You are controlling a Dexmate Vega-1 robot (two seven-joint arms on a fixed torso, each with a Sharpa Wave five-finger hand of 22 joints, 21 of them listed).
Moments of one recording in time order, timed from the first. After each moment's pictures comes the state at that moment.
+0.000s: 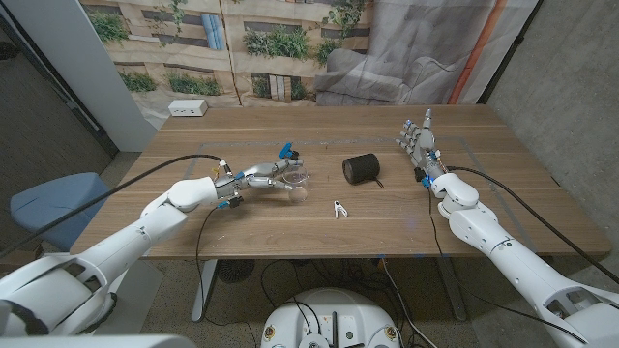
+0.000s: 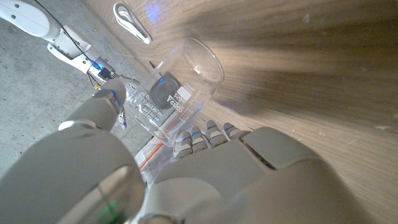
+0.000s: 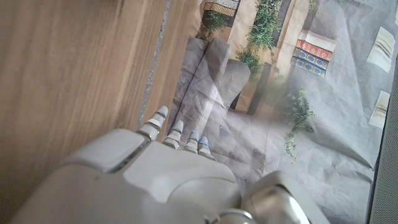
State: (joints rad) left arm 0.66 0.71 0.62 -1.07 -0.26 -0.67 -0.56; left_hand 0.56 -0.14 0.80 -0.19 0.18 -0.07 0.01 0.26 0.18 -0.03 -0.08 0.21 0.18 -0.04 -0.03 0.20 0.17 -0.17 -0.03 0.19 0.16; right arm -0.84 -0.51 -0.37 -1.30 0.65 0.29 0.03; right_hand -0.02 0.06 -0.27 0.19 0.33 -0.14 -0.05 0.22 0.34 -0.13 -0.10 0.22 0.42 -0.11 -0.04 0.25 0.55 0.04 0.10 0.25 0.20
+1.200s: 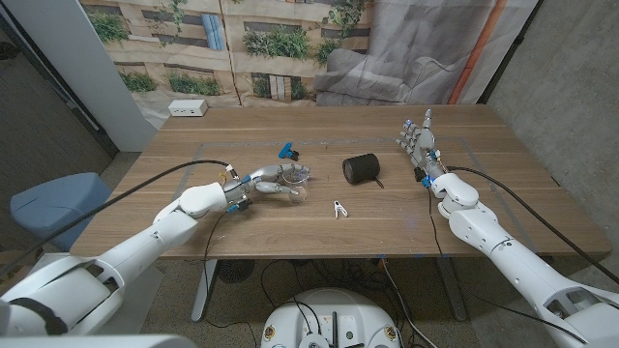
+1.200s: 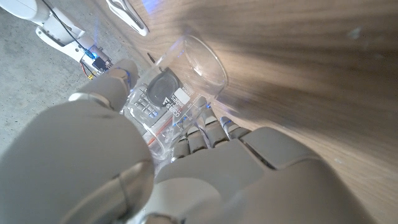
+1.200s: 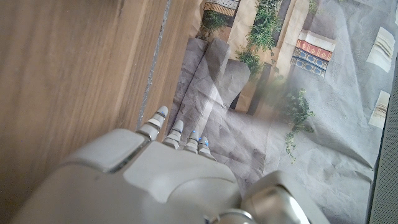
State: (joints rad) left arm 0.66 0.63 0.64 -1.00 -0.26 -0.70 -0.48; left_hand 0.86 -0.16 0.74 -0.19 0.18 0.19 0.00 0.42 0.21 0.29 -0.12 0.27 0.22 0.34 -0.04 0.24 0.18 -0.04 -0.03 0.19 0.16; right arm -0.84 -0.51 -0.37 -1.30 0.65 0.29 0.03; right_hand -0.02 0.06 -0.27 0.19 0.33 -0.14 -0.05 0.22 0.34 -0.13 -0.10 0.22 0.42 -0.11 -0.04 0.25 0.55 0.04 0.10 0.25 0.20
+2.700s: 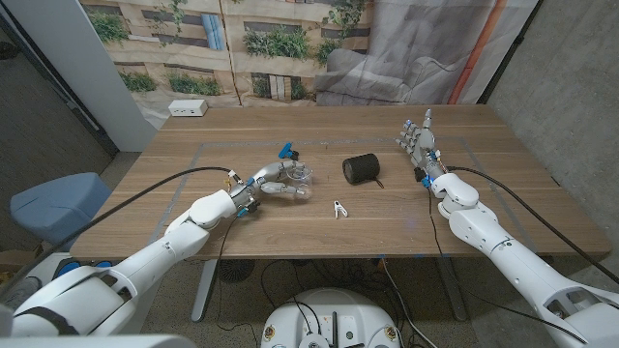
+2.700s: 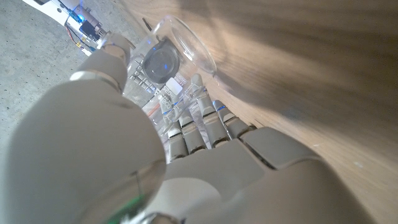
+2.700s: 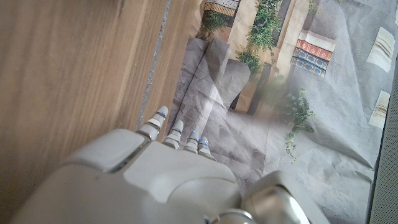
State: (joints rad) left arm 0.70 0.57 0.62 -0.99 -0.25 -0.75 -0.33; left_hand 1.04 -0.11 0.47 -0.17 0.20 0.38 -0.04 0.72 0.35 0.58 -0.14 0.48 0.44 0.58 -0.02 0.46 0.37 0.19 -0.04 0.19 0.17; right arm -0.84 -0.51 -0.37 -1.30 0.65 0.29 0.03; right_hand -0.02 0.06 -0.27 0.19 0.33 -0.14 -0.05 0.22 0.34 -0.13 -0.10 0.22 0.42 -0.11 -0.04 0.25 0.55 0.04 0.10 0.25 0.20
